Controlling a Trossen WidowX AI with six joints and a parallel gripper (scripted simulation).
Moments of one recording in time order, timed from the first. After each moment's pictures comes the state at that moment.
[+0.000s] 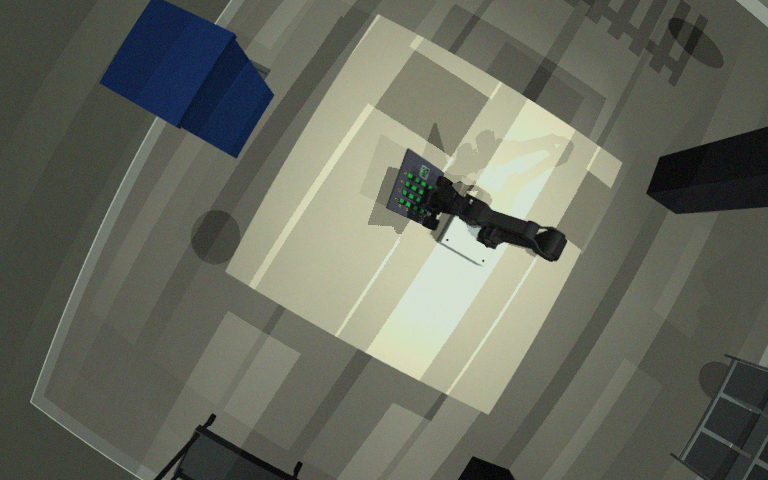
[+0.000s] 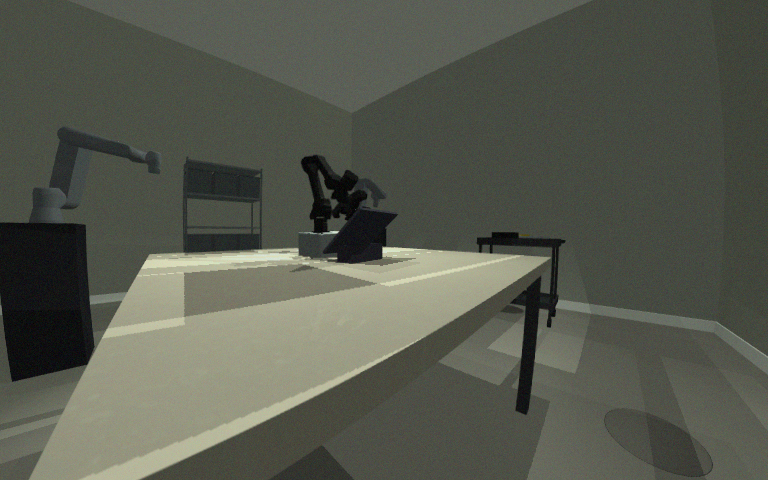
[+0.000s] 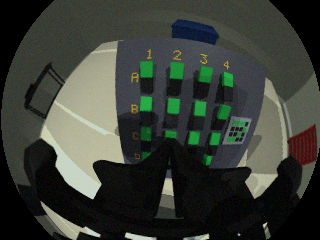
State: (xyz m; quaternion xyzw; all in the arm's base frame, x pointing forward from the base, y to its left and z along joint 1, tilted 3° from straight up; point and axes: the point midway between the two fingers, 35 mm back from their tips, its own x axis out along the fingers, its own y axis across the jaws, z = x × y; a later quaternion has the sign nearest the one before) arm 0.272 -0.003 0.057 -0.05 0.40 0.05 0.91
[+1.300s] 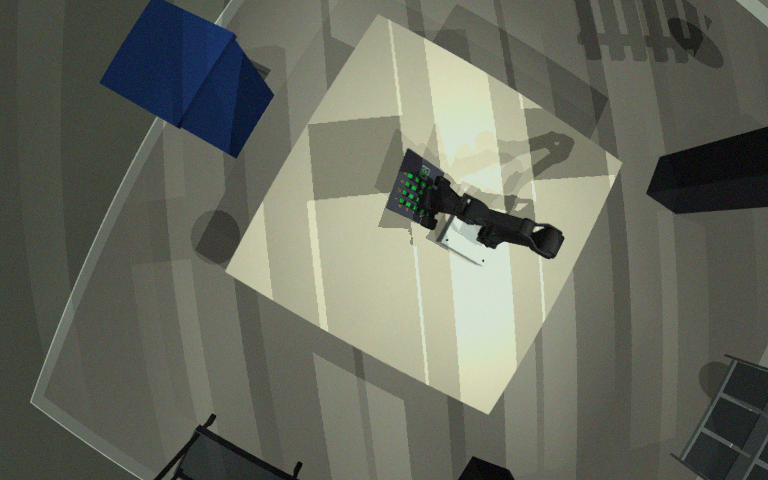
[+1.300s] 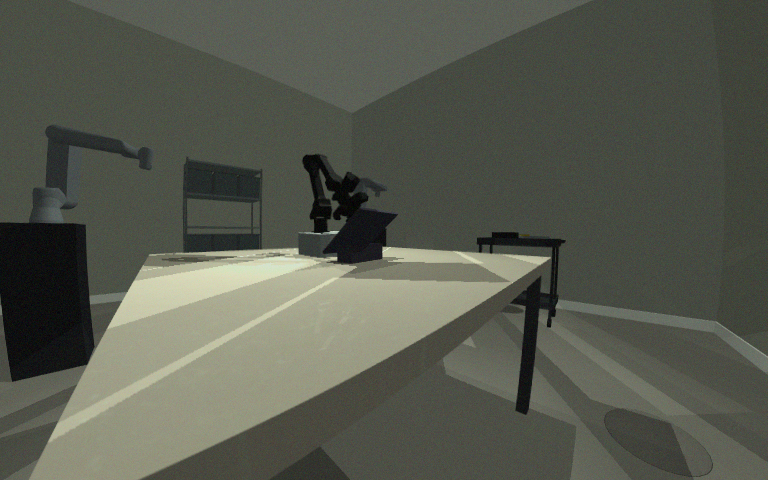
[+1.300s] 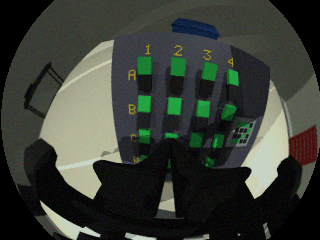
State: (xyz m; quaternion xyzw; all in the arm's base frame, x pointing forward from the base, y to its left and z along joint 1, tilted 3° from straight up) arm 0.277 -0.002 0.049 -0.05 0.40 0.05 0.91
